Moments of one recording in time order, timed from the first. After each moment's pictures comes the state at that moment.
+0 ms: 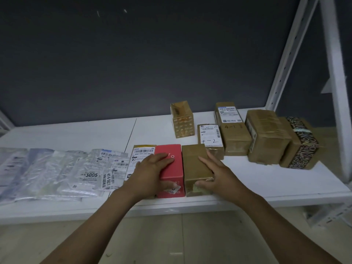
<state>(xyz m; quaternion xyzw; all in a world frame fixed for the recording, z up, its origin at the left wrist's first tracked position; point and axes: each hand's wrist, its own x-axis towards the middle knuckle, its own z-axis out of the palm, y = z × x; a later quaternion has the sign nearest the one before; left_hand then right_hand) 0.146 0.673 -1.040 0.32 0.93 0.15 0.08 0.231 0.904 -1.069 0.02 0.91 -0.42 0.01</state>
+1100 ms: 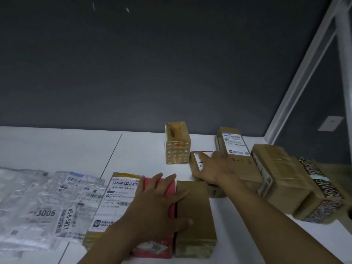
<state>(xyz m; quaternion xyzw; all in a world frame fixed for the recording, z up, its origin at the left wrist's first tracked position) 0.107 0.722 -1.047 0.37 0.93 0.03 0.06 0.066 0.946 -1.042 0.16 0.98 0.00 0.08</state>
